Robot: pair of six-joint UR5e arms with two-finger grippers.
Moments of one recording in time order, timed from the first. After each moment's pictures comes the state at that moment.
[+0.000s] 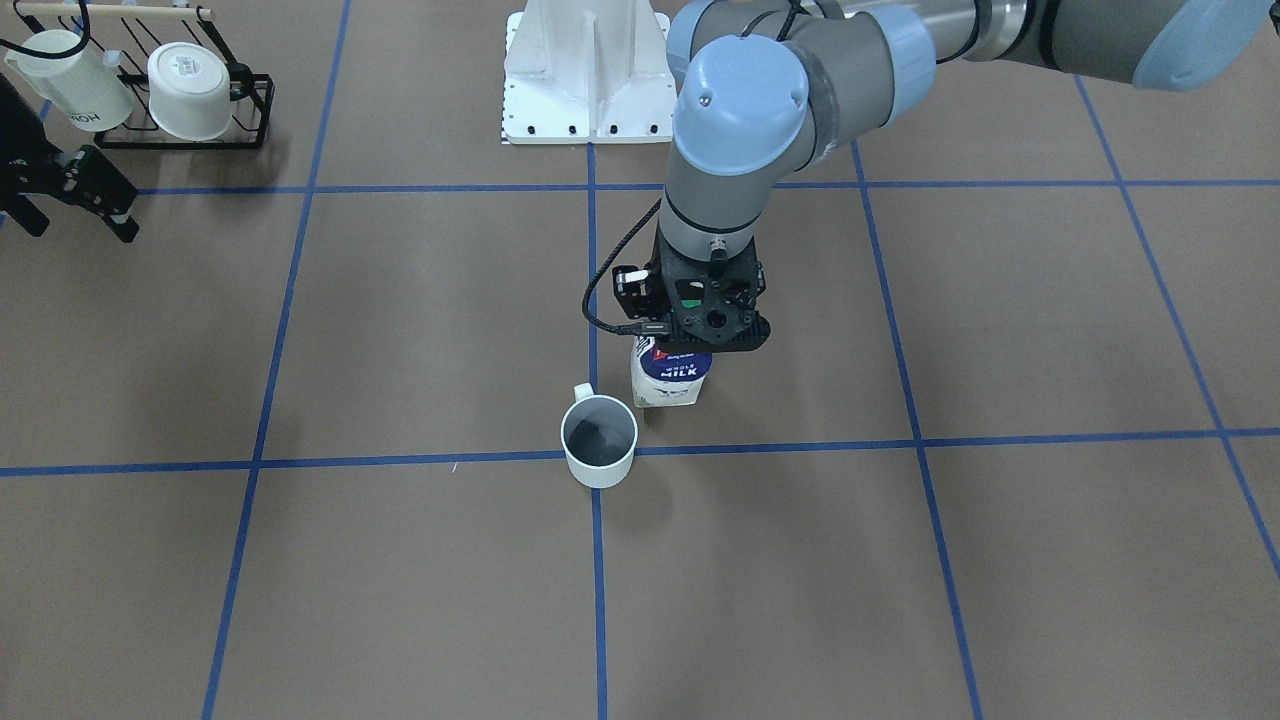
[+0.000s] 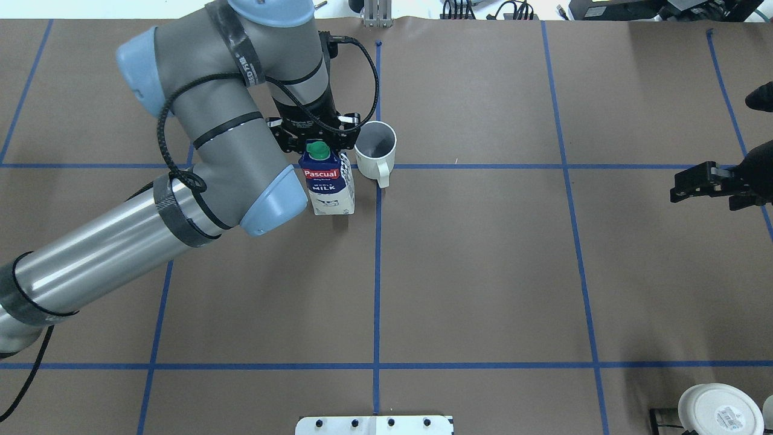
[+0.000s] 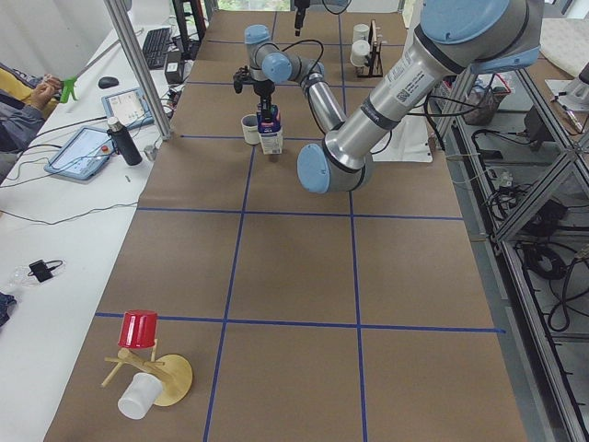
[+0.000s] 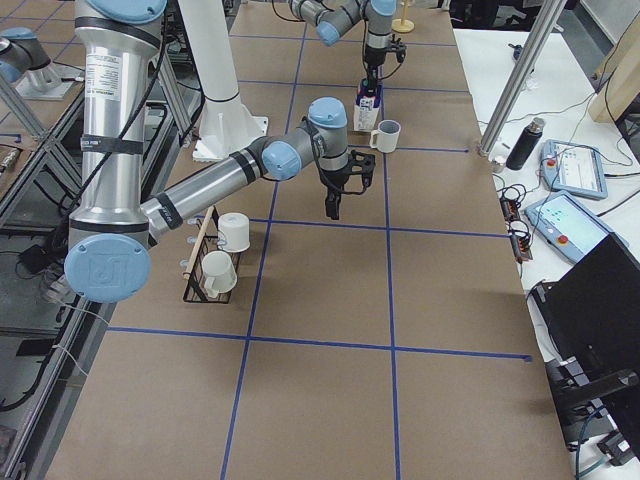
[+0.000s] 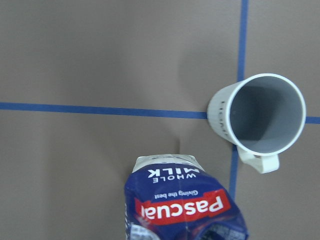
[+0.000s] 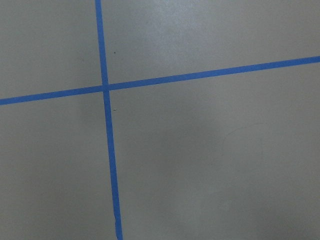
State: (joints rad) left arm -0.72 -2.48 -1.54 -1.40 -2.10 -1.06; right arm 1.02 -1.66 2.19 -1.50 2.14 0.91
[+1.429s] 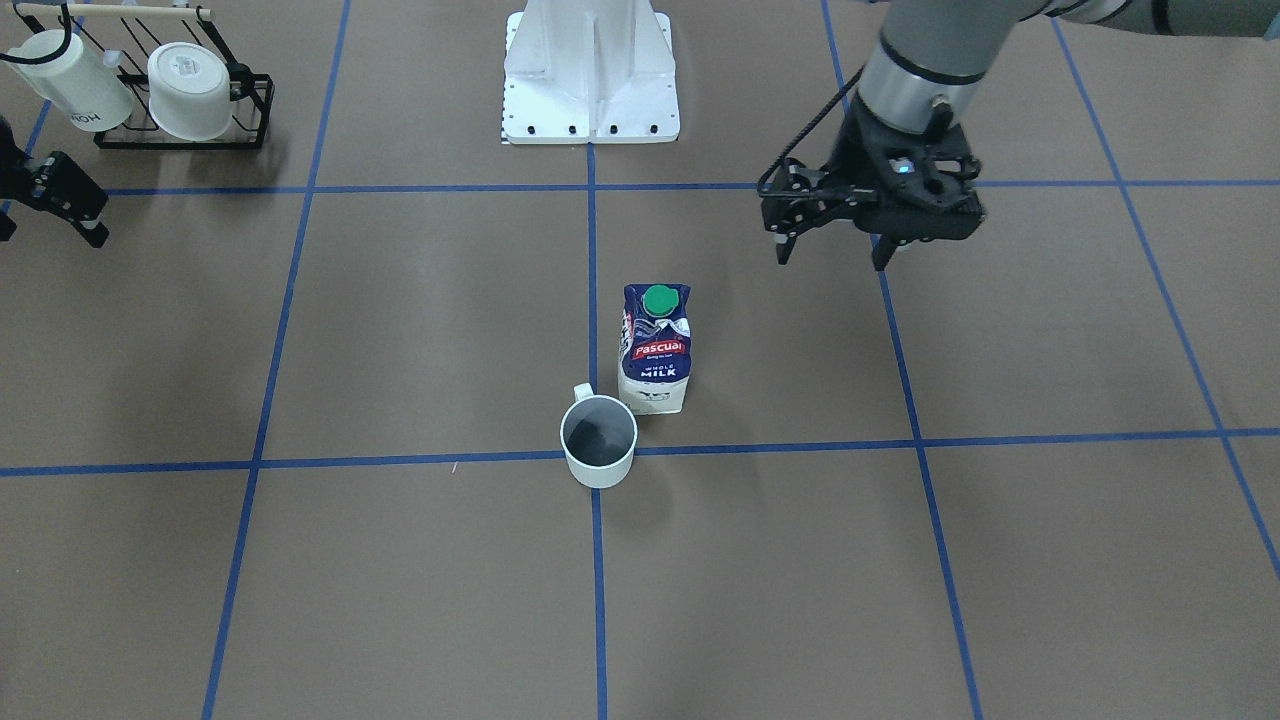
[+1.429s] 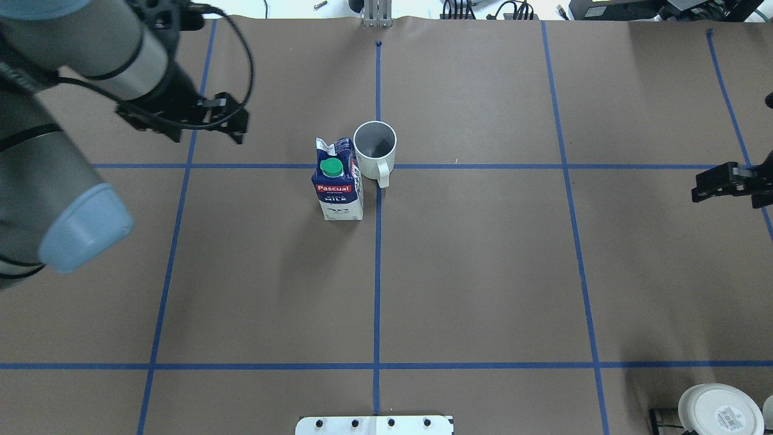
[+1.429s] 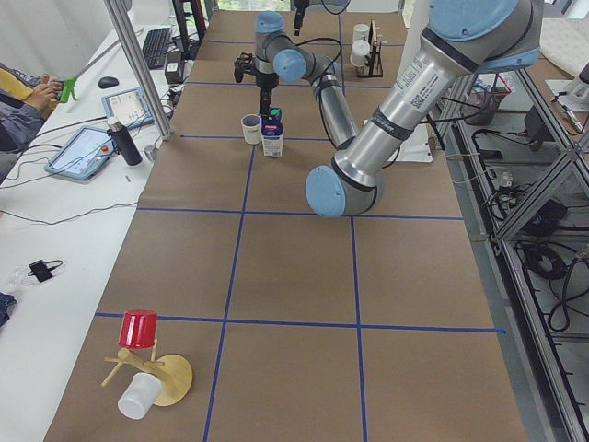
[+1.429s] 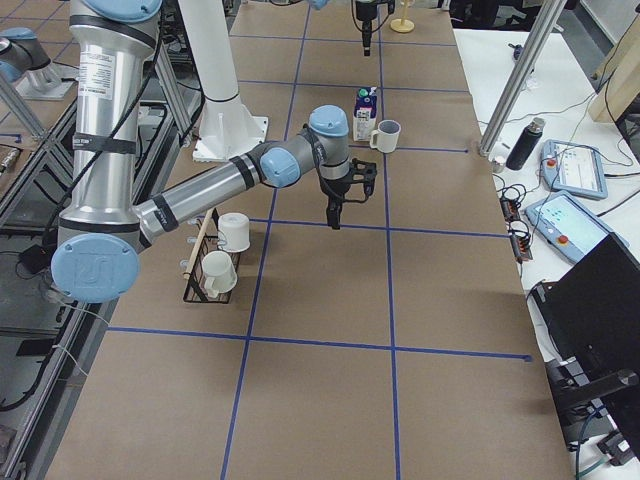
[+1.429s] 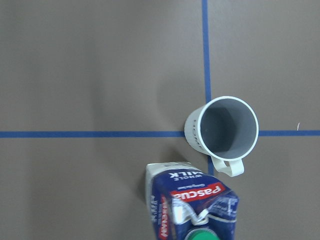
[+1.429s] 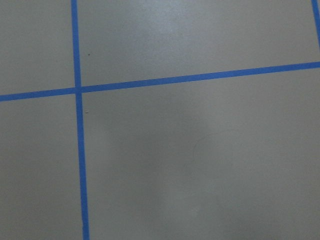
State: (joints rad) left arm -0.89 -2.08 -2.04 -1.33 -2.07 -0.84; right arm 1.09 -1.70 2.16 -1.50 2.16 0.81
